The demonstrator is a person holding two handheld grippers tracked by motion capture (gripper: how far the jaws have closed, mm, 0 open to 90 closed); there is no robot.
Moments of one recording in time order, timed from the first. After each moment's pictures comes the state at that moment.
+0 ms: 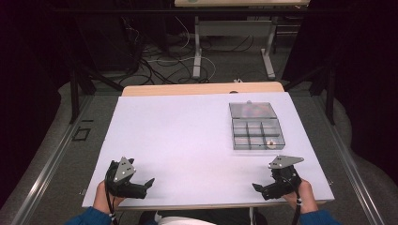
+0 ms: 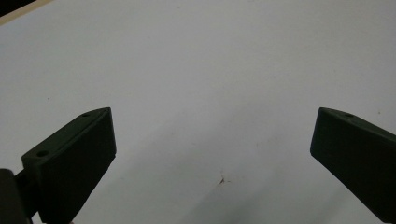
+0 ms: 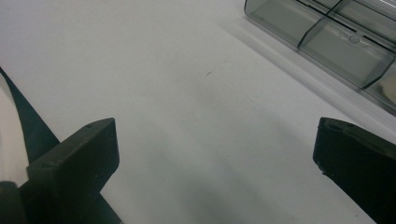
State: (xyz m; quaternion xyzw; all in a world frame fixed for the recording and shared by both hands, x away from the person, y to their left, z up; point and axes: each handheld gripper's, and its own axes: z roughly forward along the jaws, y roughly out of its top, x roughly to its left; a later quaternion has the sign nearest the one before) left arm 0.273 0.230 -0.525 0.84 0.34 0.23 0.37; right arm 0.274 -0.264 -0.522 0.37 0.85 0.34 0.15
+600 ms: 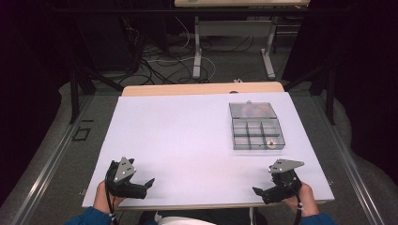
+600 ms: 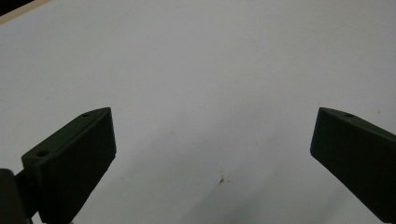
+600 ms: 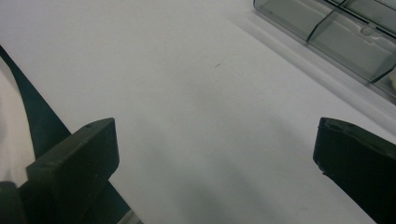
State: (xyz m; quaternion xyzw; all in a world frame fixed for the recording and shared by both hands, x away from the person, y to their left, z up) left arm 0.273 0.230 -0.525 0.84 0.34 0.23 0.37; right arm 0.265 -0.264 -0.525 0.36 0.85 0.34 0.14
